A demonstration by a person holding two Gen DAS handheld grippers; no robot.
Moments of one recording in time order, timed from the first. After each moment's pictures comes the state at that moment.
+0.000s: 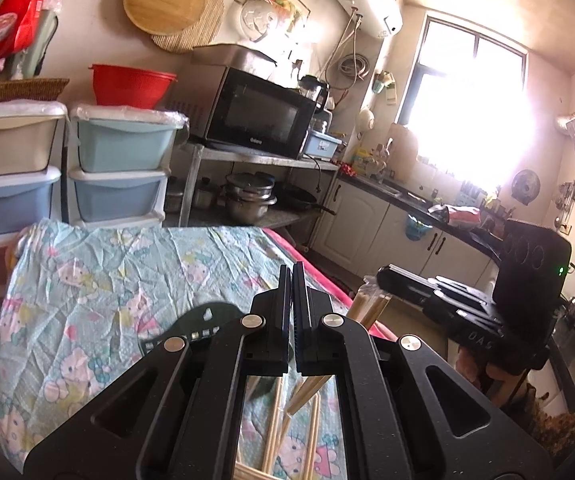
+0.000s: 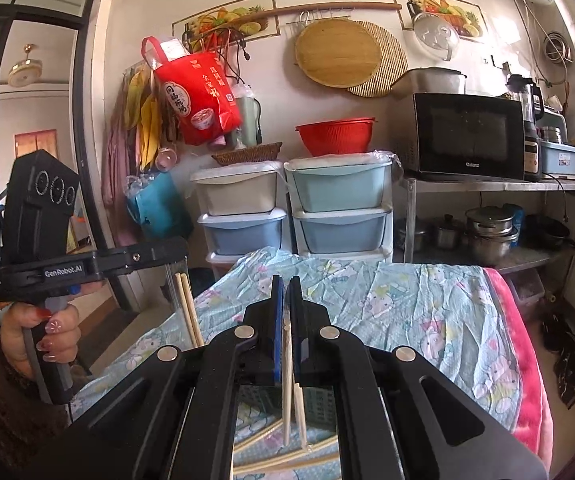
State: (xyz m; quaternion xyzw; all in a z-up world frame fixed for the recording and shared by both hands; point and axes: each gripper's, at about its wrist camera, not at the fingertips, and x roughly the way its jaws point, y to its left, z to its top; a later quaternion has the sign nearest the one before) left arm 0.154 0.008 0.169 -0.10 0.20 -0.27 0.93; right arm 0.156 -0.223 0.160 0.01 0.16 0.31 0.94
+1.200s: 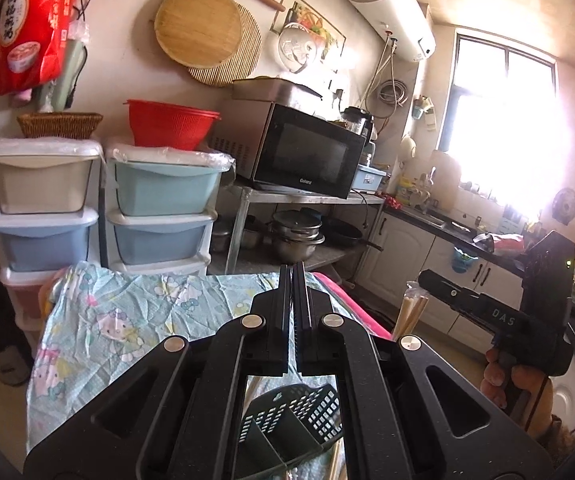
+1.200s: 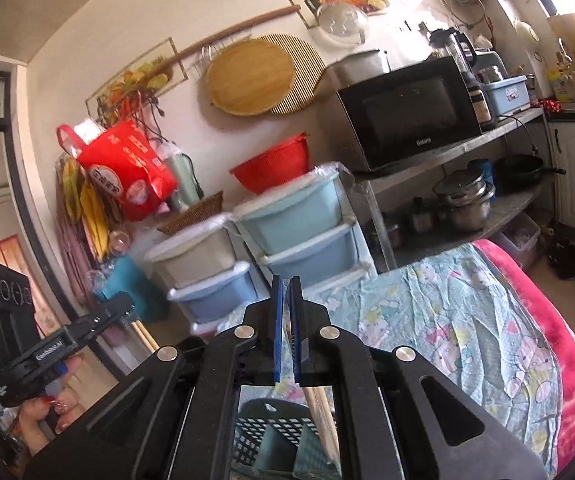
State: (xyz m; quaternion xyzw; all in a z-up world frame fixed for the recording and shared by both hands) left arm 0.215 0.034 0.193 -0.10 0.16 -0.20 0.96; right arm 0.247 -0.237 0.173 0.18 0.17 0.23 0.94
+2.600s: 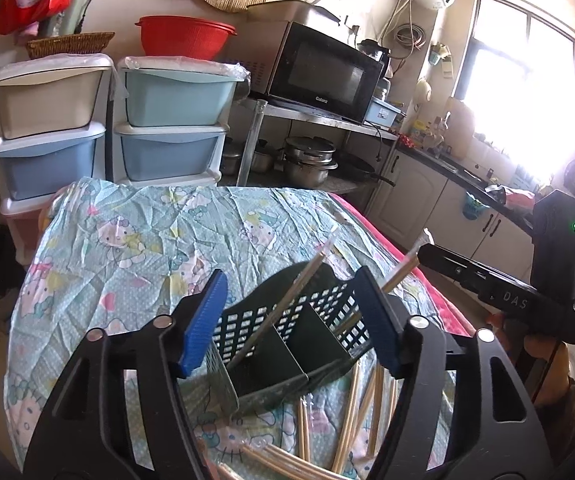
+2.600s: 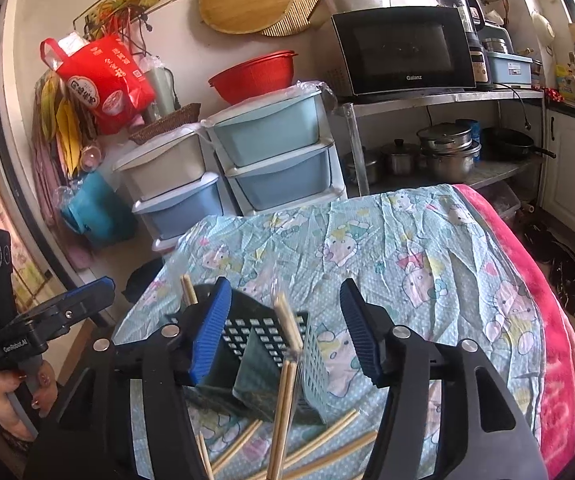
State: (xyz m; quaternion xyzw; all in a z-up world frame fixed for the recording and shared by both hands) left arm 0.205 0.030 0.099 -0.09 0.27 -0.19 0.94; right arm 0.235 -0.219 0.094 0.09 0.27 0.21 0.93
